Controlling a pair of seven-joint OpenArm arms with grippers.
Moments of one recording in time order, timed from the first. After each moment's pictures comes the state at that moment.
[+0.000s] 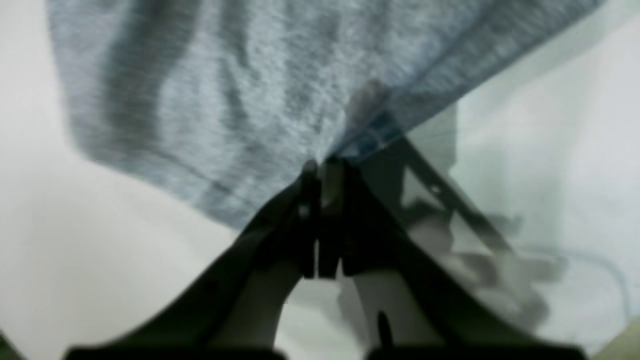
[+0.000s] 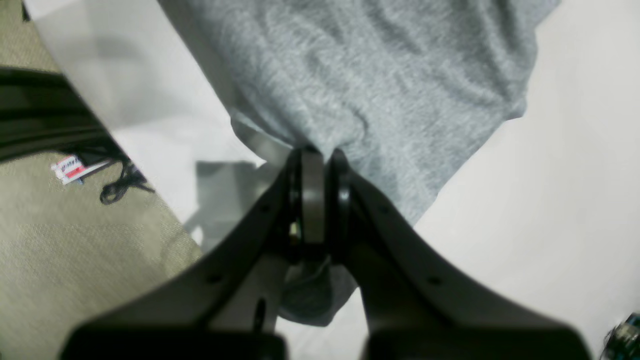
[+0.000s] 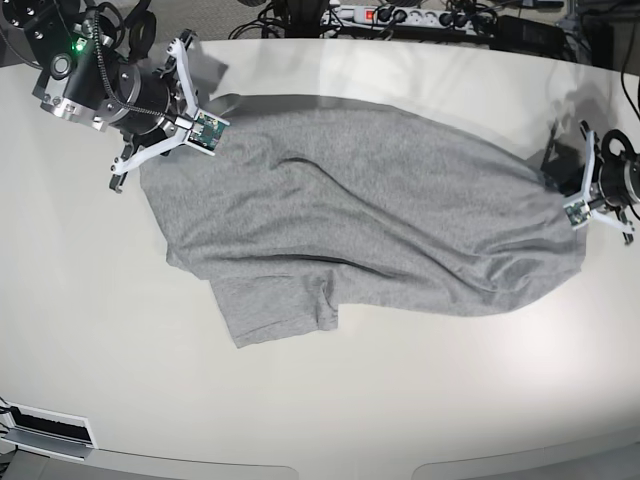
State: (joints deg) left arm 0.9 -54.7 18.5 75.1 -3.6 -44.3 16.6; right arm -20.9 29.8 -16.3 124.1 6.7 32.0 -60.3
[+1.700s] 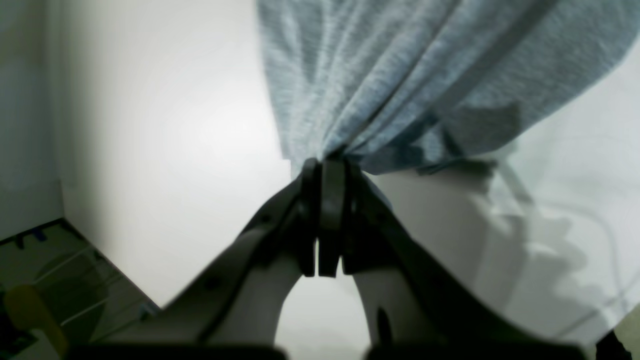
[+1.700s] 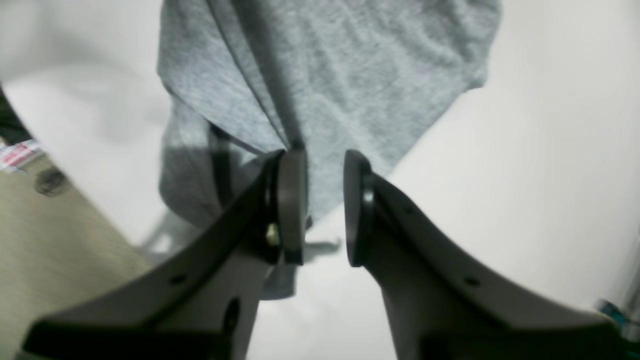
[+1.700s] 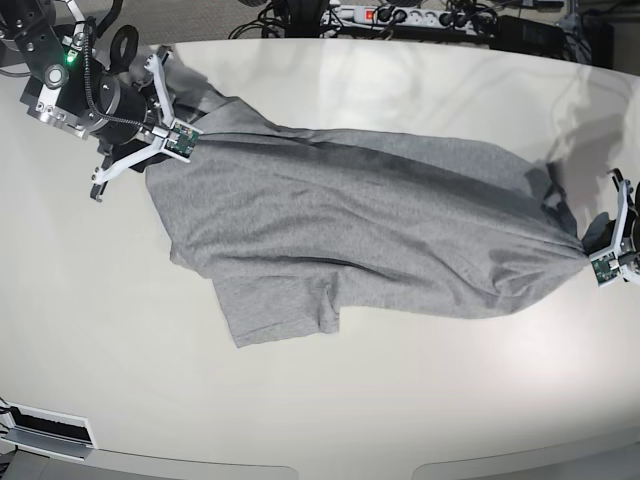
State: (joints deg) left arm -2.8 -65.6 18.6 91.9 -11.7 -40.4 24.9; right arm -20.9 35.5 -16.3 118.3 2.7 29.0 -49.3
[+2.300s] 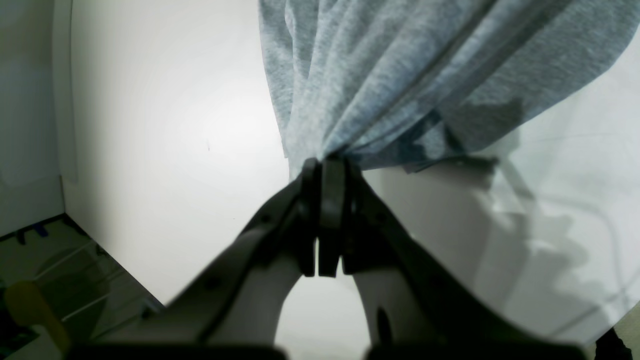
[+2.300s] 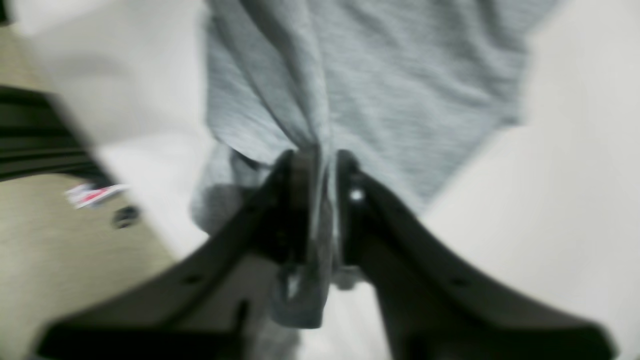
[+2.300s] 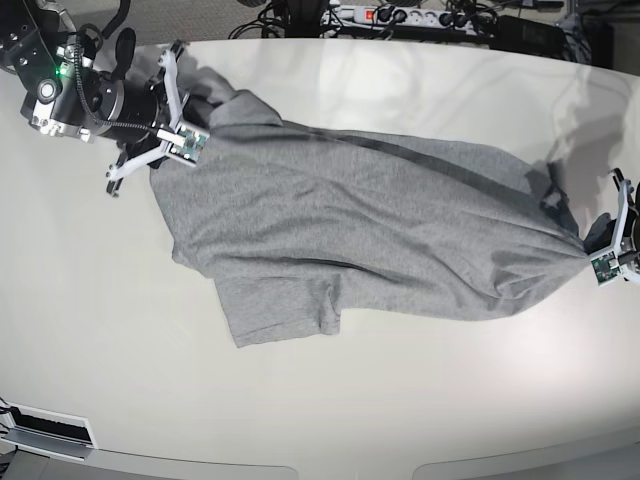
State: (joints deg) left arm -2.8 -65.6 18.6 91.9 -12.2 -40.4 25.5; right arm -19.5 35.3 -16.3 117.0 13.7 31.0 -48.5
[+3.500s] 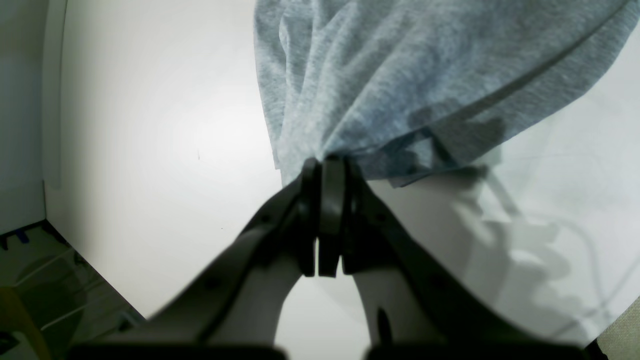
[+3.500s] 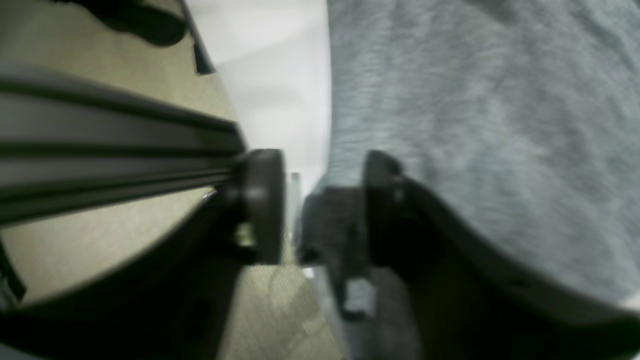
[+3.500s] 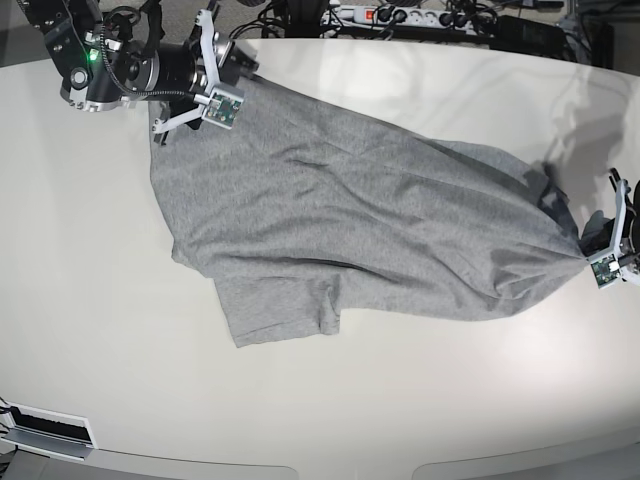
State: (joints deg) left arm -2.8 -65.6 18.6 91.9 -15.3 -40.4 25.5; right arm -22.3 26.8 -16.3 110.0 19.2 38.0 -50.0
